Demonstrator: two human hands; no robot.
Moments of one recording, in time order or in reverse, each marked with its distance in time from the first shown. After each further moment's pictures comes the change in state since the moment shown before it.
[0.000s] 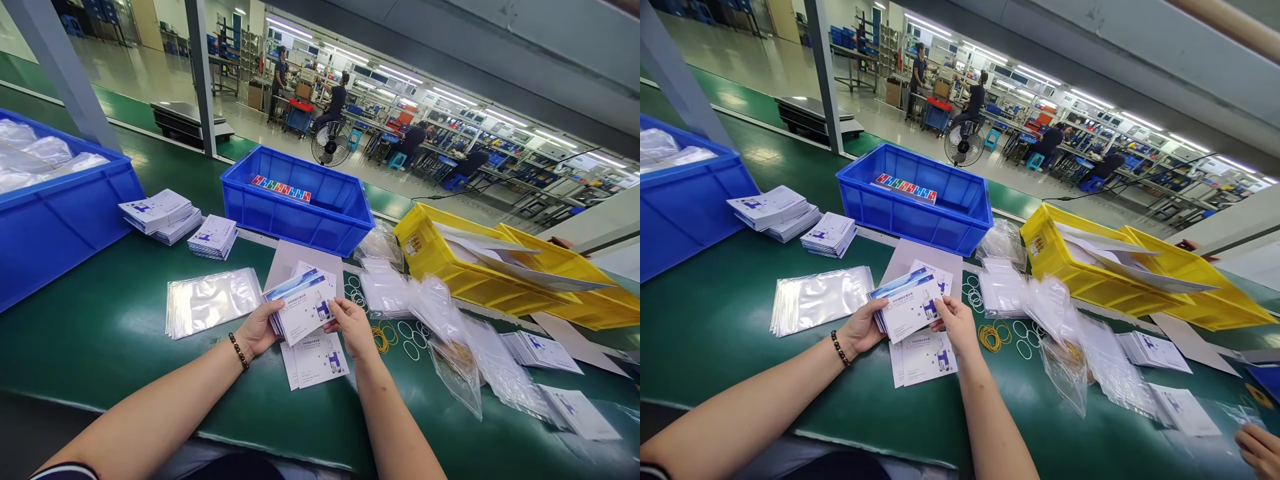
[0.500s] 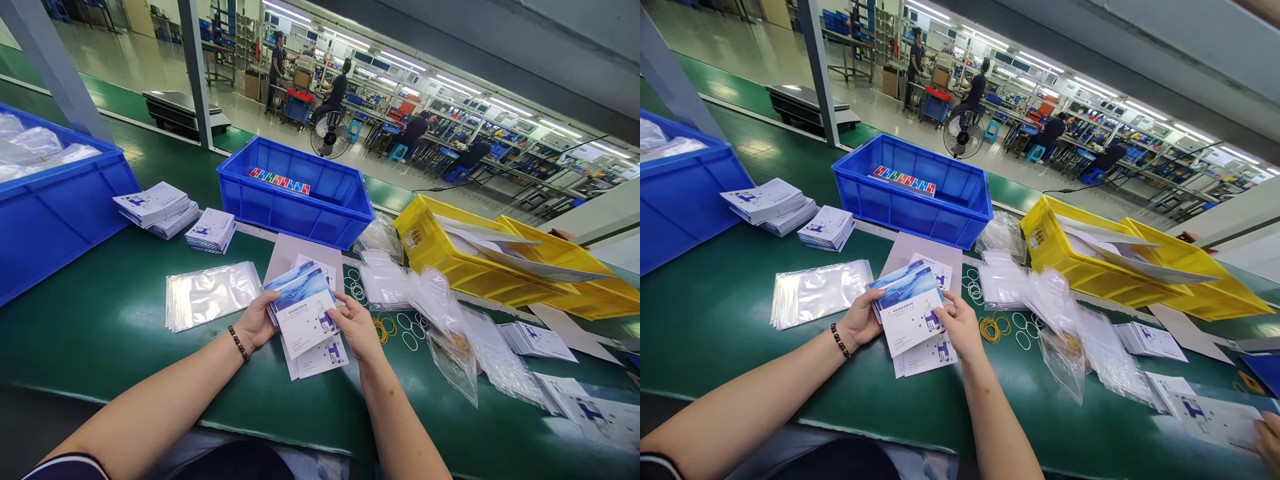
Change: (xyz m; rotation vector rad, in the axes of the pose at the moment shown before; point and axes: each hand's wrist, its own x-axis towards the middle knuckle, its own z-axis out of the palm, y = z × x) left_hand 0.002 0.002 0.002 -0.009 0.075 0.048; right_hand -0.018 0.002 -0.011 0.031 -0.019 -0.018
